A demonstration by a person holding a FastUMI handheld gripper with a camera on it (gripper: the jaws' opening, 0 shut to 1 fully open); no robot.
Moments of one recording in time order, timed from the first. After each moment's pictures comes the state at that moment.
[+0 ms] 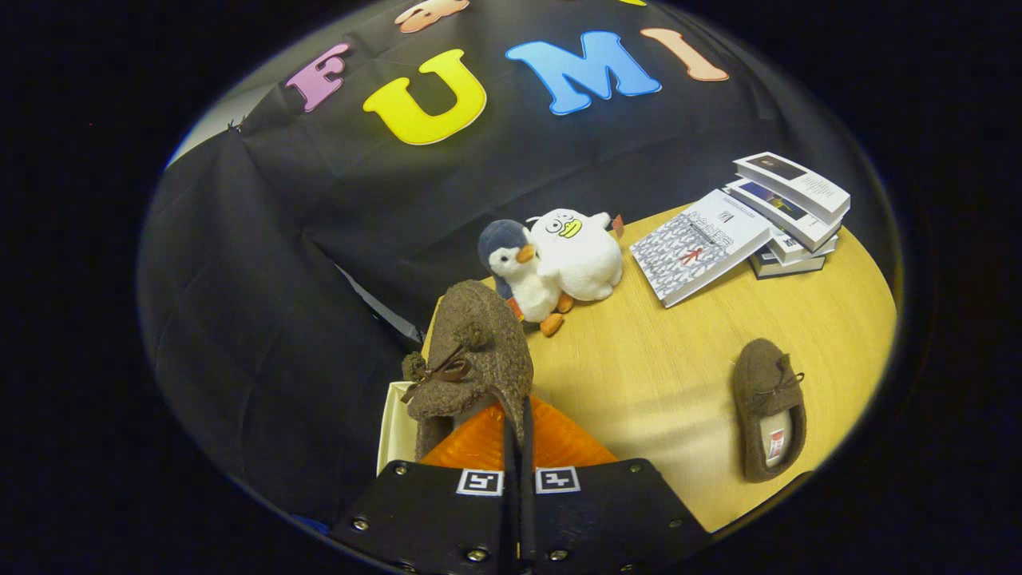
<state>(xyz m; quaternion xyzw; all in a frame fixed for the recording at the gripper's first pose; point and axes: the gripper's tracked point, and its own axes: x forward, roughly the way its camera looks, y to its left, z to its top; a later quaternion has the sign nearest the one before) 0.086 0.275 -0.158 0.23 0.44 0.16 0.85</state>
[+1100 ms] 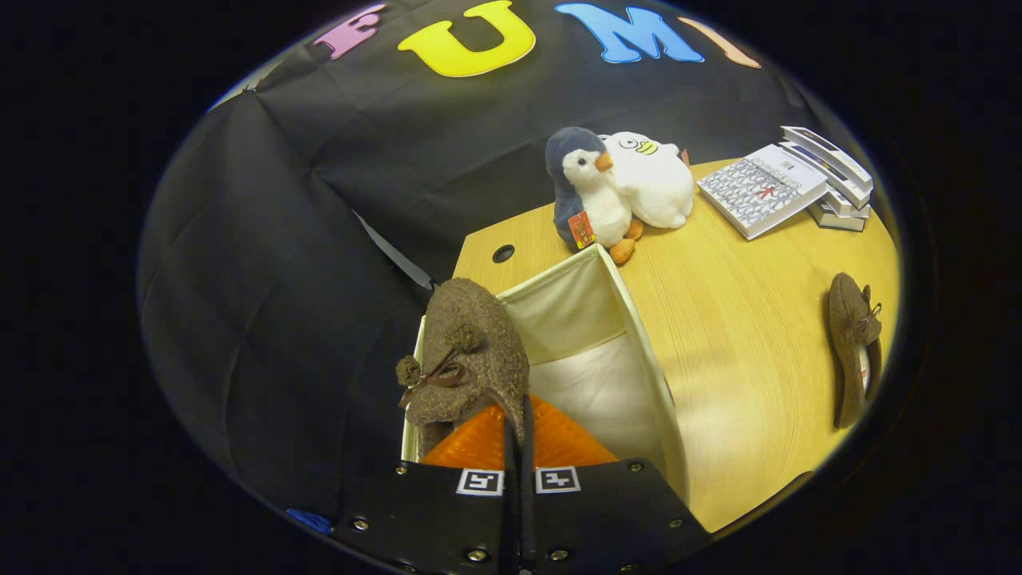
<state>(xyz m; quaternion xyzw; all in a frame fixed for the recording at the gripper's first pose) 0.041 0.406 -0.224 0.20 0.50 0.19 0.82</state>
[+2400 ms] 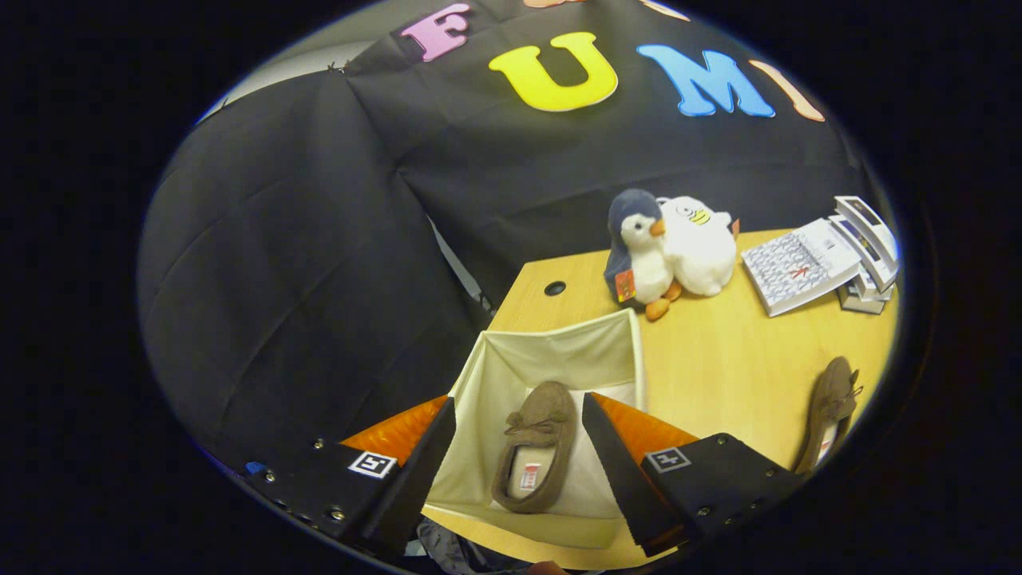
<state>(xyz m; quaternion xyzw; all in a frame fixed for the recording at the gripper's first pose) 0.052 0.346 -0.151 0.15 0.39 0.29 0.86</state>
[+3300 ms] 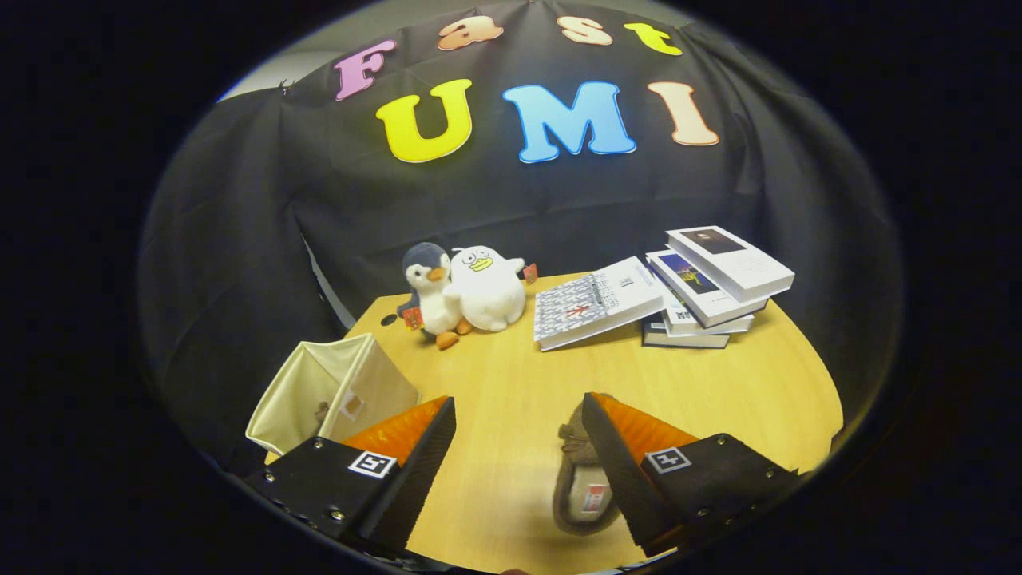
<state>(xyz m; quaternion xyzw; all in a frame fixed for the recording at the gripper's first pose) 0.061 0.068 -0.200 0.08 0.37 0.13 0.92</state>
